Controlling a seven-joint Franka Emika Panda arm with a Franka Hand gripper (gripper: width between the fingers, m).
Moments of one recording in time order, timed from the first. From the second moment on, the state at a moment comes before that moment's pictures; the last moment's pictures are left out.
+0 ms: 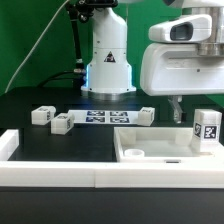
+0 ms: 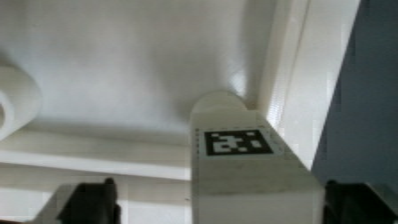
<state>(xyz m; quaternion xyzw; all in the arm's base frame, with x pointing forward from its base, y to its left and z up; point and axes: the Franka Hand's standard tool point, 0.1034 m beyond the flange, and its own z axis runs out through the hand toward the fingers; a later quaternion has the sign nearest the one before) 0.605 0.114 0.082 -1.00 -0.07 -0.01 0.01</state>
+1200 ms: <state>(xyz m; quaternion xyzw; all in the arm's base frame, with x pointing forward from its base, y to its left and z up) 0.604 0.124 0.080 -0.90 0.44 -0.01 0.03</state>
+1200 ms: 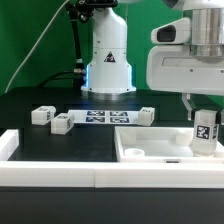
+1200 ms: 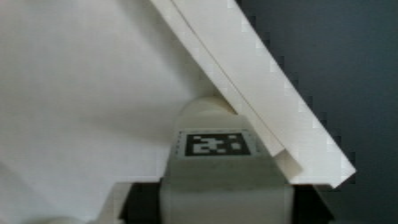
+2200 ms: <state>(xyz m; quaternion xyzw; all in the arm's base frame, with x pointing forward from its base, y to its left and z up) 0.605 0.123 0.080 -0.66 0.75 0.02 0.05</state>
